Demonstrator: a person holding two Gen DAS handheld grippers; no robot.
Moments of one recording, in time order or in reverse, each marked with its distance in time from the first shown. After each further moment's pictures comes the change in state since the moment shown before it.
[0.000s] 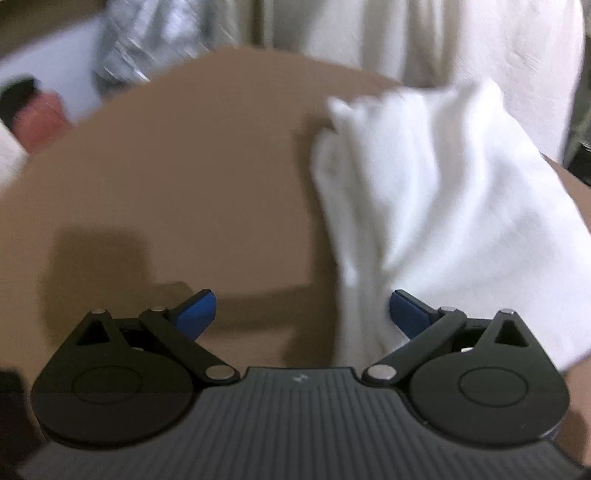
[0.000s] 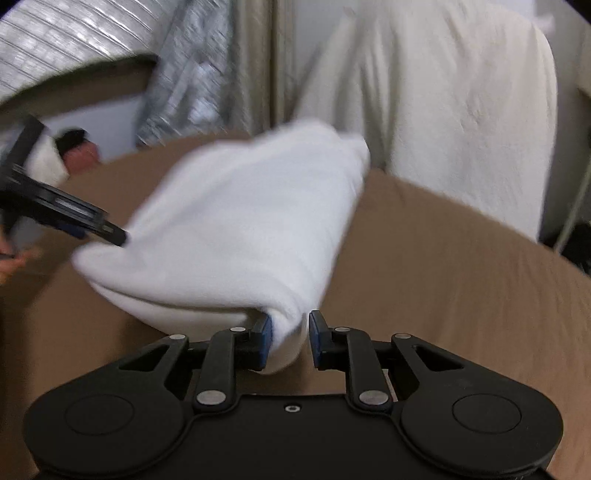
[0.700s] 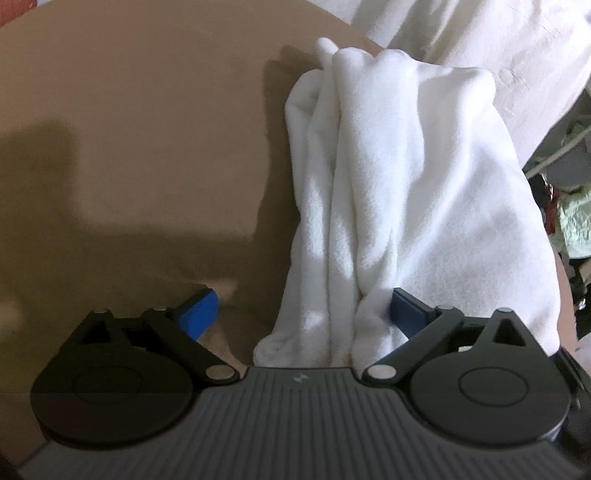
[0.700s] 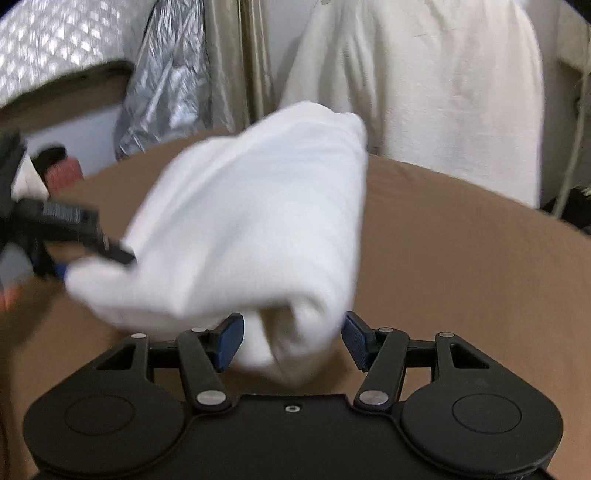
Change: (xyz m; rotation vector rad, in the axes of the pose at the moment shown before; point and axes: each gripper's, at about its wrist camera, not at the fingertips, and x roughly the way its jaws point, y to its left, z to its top) left arm 0.028 0.042 -0.018 -0.262 0.246 -0.390; right arm 0.063 0.040 0.004 0.145 0.060 -0.075
